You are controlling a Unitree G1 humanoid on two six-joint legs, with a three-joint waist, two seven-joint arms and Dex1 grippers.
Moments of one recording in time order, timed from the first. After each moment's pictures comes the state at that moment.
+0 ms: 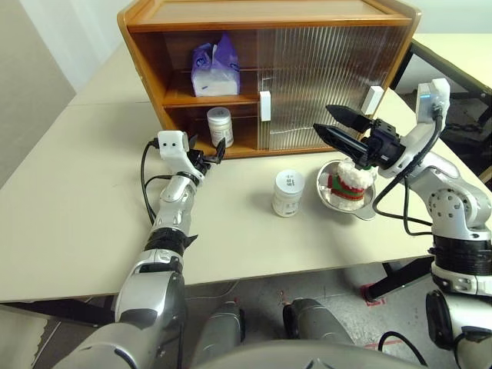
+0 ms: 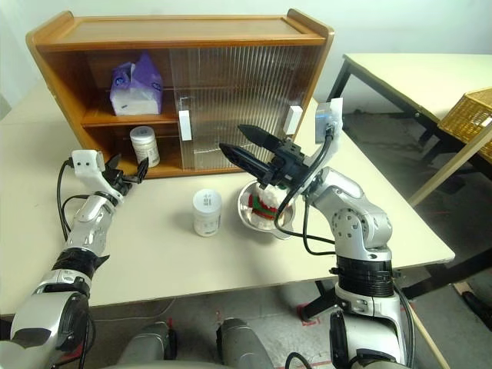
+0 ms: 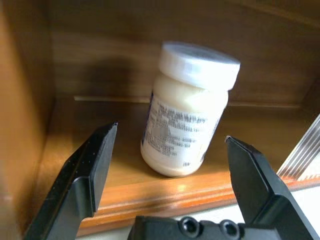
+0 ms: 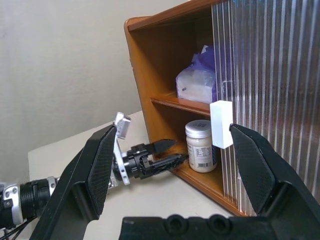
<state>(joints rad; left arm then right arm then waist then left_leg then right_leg) -0.58 0.22 0.19 0.78 -0.20 -0.29 -0.34 -0.47 -0.44 -0.17 -0.13 0.79 0.55 0.86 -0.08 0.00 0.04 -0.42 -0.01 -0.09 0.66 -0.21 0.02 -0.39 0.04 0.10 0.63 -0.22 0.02</state>
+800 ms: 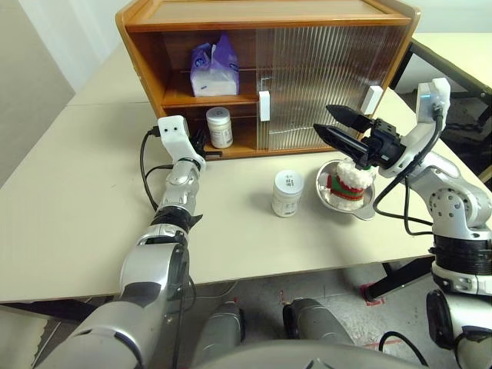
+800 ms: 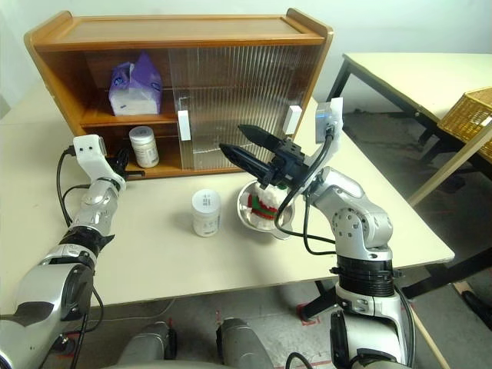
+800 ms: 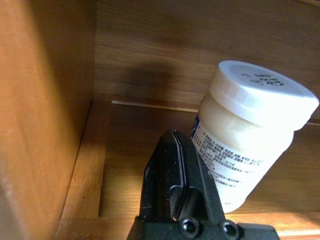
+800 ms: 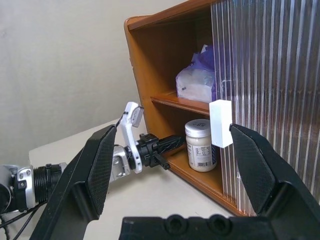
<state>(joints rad) -0.79 0.22 0.21 1.08 -0.12 -0.28 -0.13 -0.47 -0.44 -0.17 -0.13 0.79 0.55 0.86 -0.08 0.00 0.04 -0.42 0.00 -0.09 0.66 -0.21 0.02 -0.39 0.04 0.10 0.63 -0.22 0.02</state>
